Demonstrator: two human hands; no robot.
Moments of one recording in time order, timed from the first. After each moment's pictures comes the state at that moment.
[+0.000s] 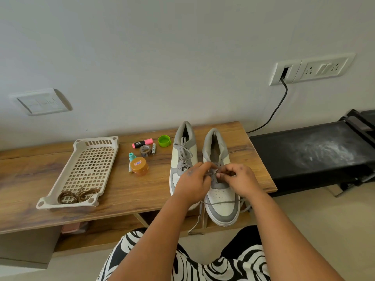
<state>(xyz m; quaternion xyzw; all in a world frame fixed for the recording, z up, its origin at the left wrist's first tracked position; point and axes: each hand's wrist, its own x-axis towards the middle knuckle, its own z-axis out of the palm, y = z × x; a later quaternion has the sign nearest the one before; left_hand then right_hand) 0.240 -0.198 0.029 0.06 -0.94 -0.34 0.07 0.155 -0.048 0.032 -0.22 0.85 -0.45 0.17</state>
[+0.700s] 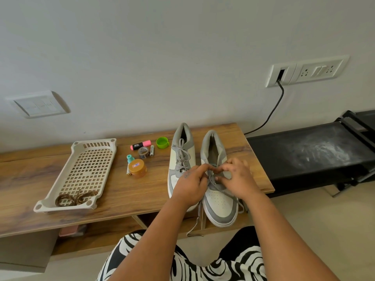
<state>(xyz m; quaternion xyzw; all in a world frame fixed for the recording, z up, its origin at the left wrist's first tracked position) 0.244 -0.198 0.031 0.08 -0.92 -0.37 0.05 0.152 -0.049 0.032 -0.26 0.91 -0.29 0.10</state>
